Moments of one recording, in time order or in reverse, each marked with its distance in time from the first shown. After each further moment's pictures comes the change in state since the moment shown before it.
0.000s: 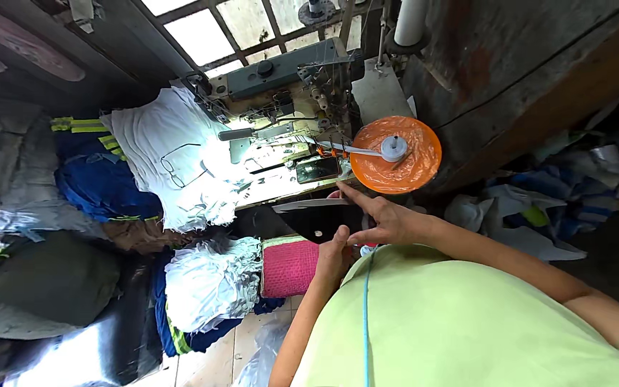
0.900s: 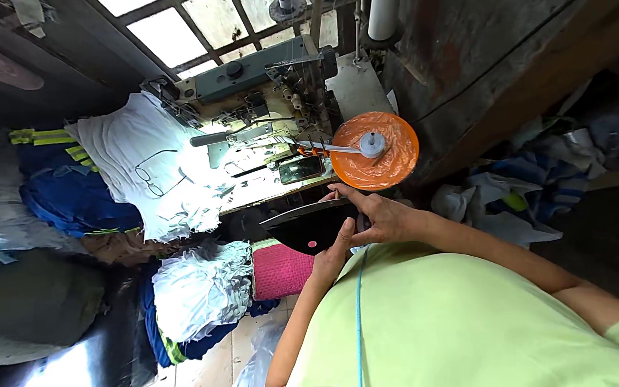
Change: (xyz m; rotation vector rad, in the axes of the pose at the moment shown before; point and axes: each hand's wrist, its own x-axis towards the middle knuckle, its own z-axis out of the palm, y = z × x) left_hand 0.002 -0.015 0.022 0.226 -0.125 0.188; right_hand -0.025 0.007 -0.012 -0.047 0.055 -0.067
